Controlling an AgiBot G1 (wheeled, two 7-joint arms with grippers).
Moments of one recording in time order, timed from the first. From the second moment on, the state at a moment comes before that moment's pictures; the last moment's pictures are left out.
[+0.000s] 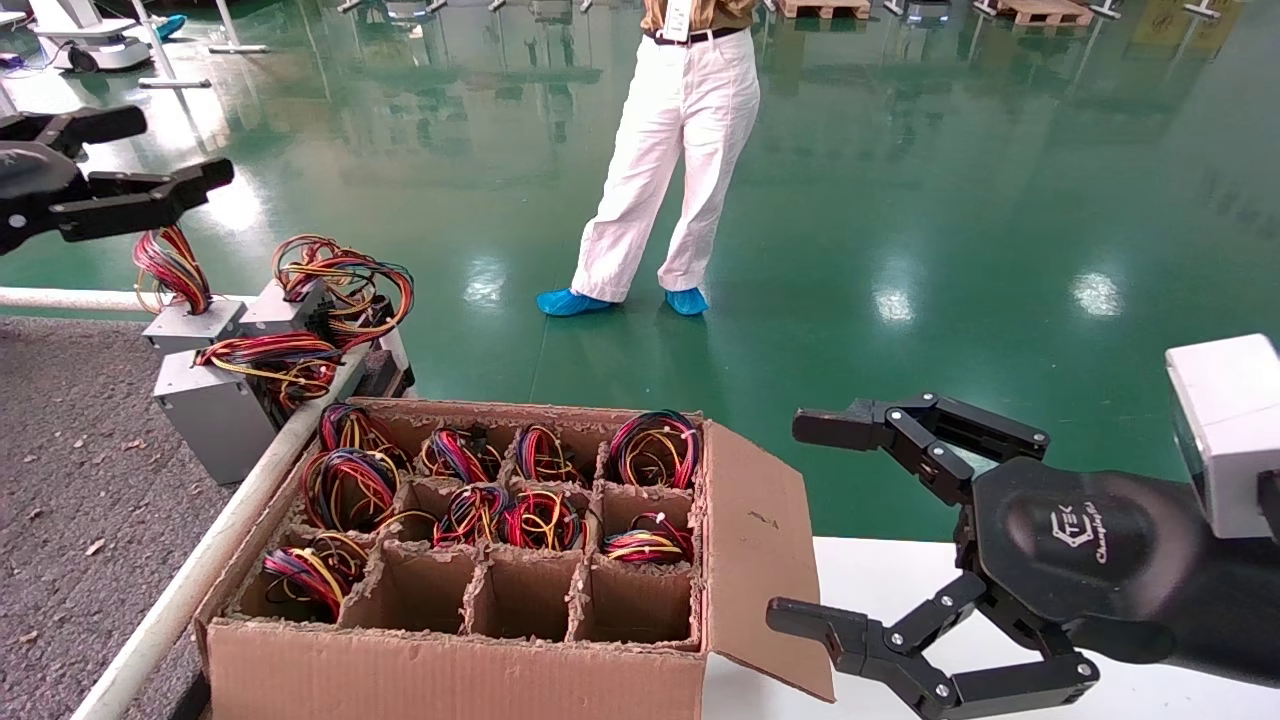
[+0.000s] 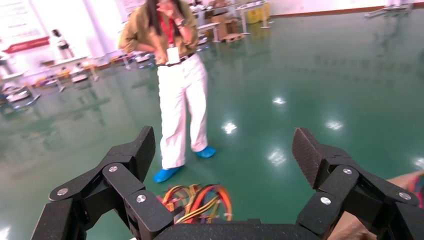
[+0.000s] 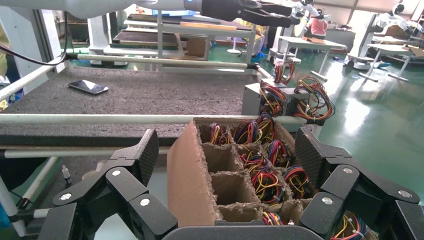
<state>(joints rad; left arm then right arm) -1.68 0.74 0.33 -0.31 1.12 1.24 0.12 1.08 -0.56 -0.38 1.23 -0.64 -1.43 0.12</state>
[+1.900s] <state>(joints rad) -1.06 0.61 0.28 -1.31 0.72 1.50 -0.19 1.08 -0.56 -0.38 1.23 -0.64 -1.43 0.12</state>
